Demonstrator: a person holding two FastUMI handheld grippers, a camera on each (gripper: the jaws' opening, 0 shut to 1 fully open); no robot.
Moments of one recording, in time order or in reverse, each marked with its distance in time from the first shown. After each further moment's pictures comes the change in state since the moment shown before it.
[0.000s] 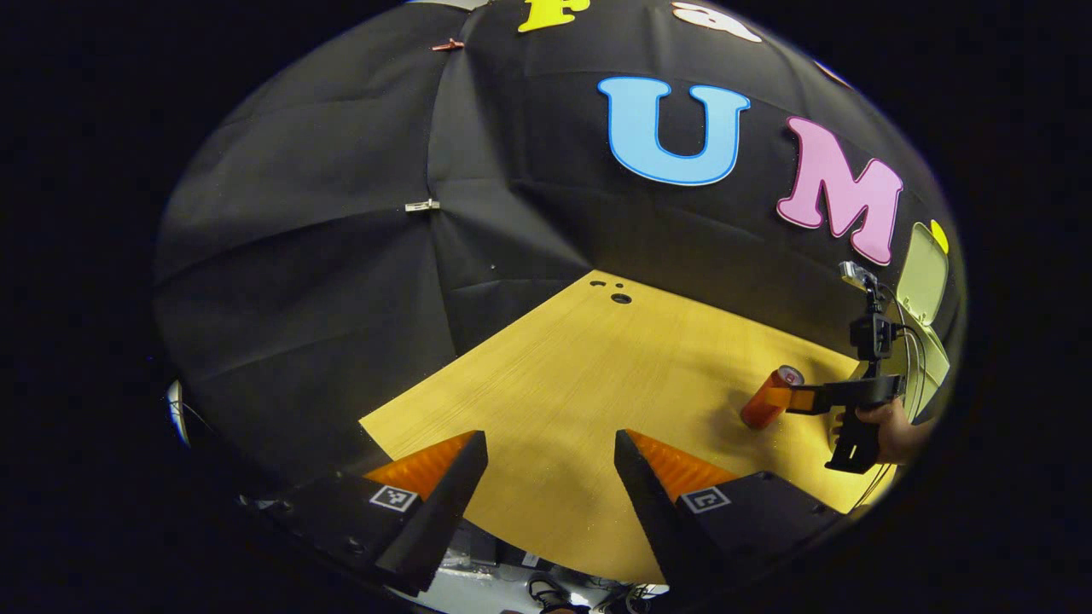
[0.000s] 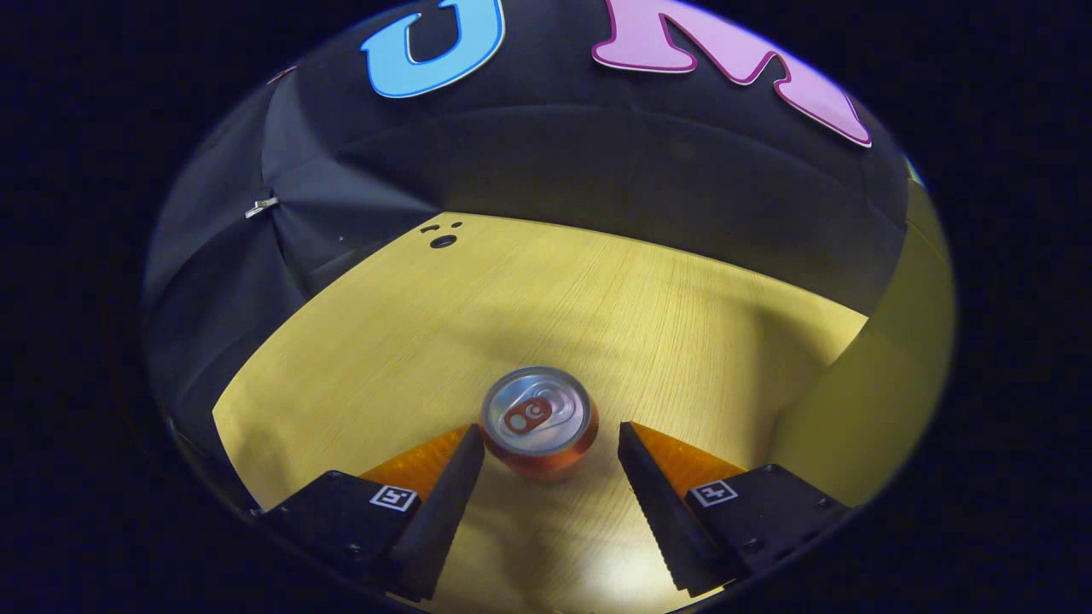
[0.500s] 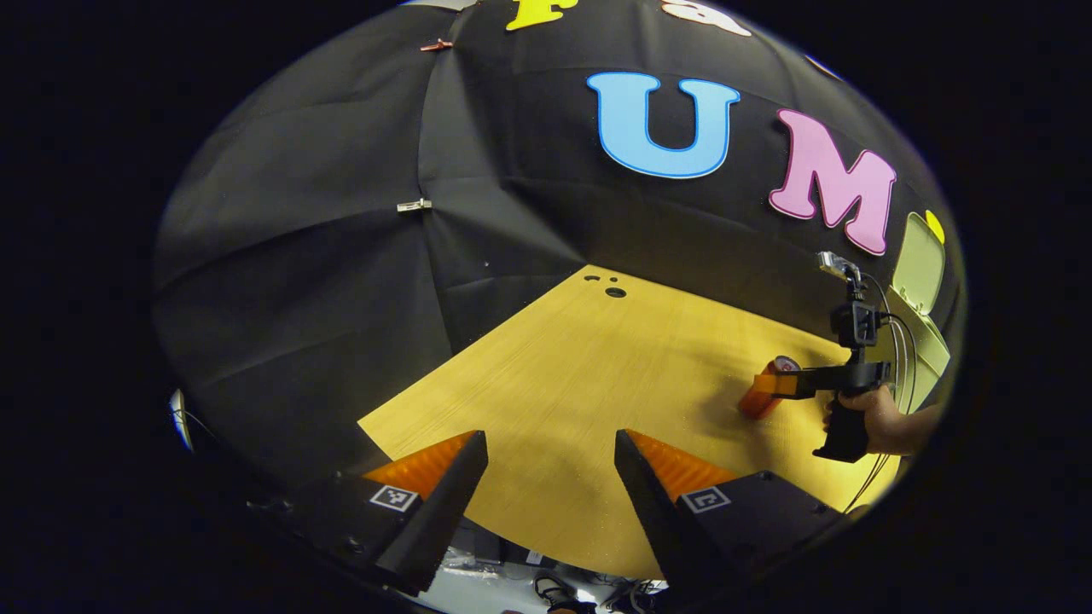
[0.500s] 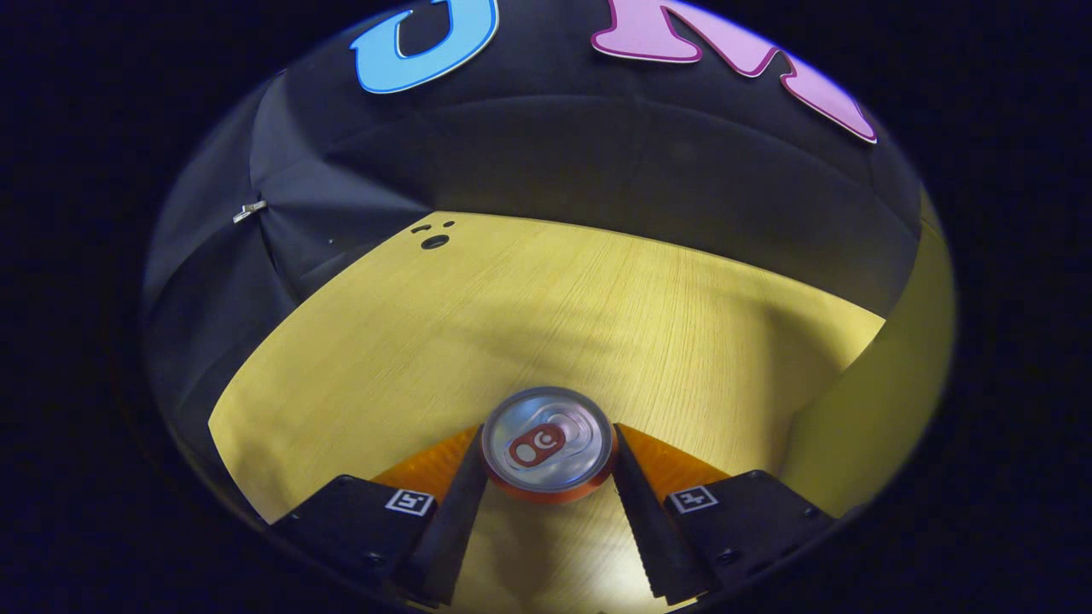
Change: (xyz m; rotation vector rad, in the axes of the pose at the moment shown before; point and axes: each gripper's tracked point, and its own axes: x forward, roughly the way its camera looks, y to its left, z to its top) left arm -0.002 -0.008 -0.002 0.029 0.009 -0.024; right arm 0.015 0.006 0.003 0.014 0.007 -0.005
